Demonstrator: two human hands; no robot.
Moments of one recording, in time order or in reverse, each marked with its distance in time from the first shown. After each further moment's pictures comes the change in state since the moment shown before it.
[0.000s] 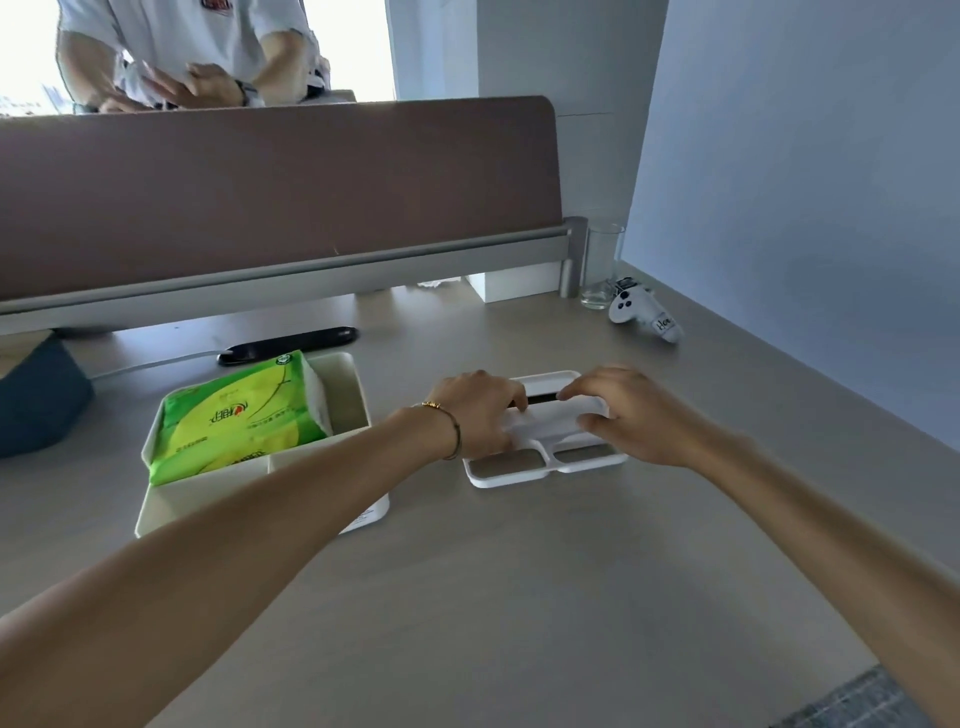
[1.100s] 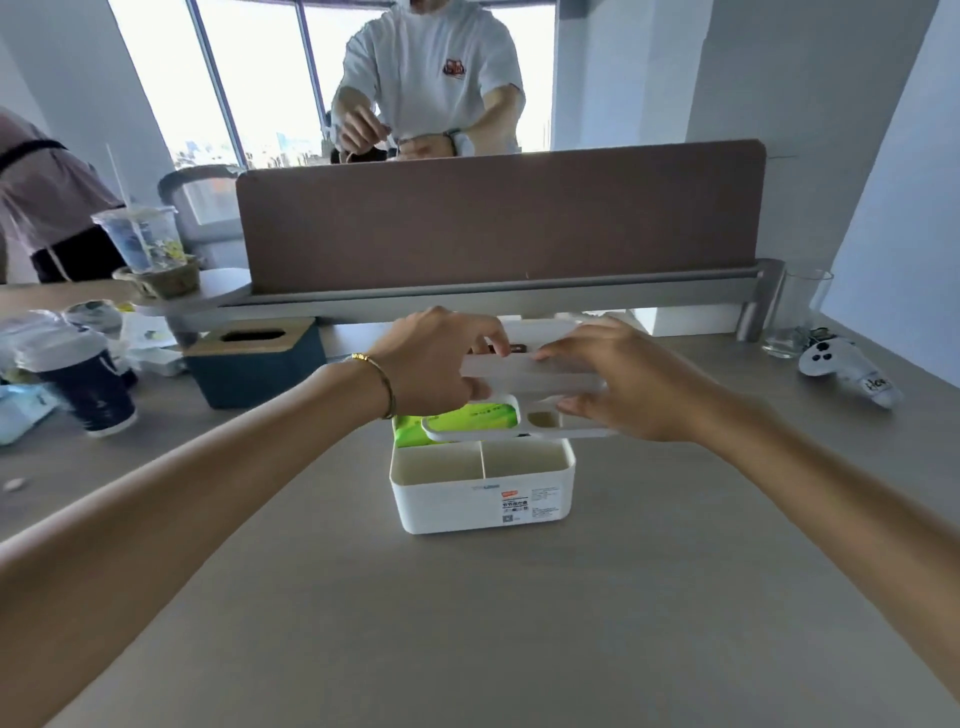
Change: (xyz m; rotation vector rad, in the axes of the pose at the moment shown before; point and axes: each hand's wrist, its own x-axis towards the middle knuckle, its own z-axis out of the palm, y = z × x) left_hand -0.173 -0.134 -0.101 0.008 0.350 -0.221; right_hand 0.074 -0.193 -0.023 0.009 0.162 -0.510
